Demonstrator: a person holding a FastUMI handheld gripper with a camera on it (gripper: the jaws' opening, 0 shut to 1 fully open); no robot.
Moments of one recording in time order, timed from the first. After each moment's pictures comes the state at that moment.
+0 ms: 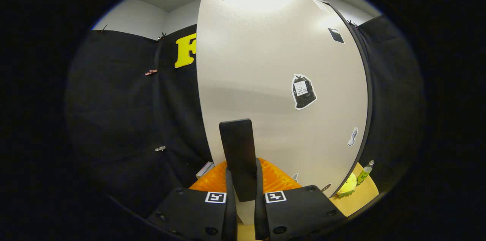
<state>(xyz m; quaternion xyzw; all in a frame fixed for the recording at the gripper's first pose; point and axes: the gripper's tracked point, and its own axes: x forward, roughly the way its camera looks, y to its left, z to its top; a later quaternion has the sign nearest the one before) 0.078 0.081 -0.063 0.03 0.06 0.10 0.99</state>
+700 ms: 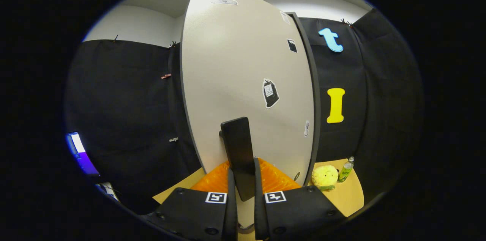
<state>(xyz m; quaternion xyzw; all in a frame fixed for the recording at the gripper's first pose) -0.019 -0.029 -0.049 0.04 0.08 0.14 0.99</state>
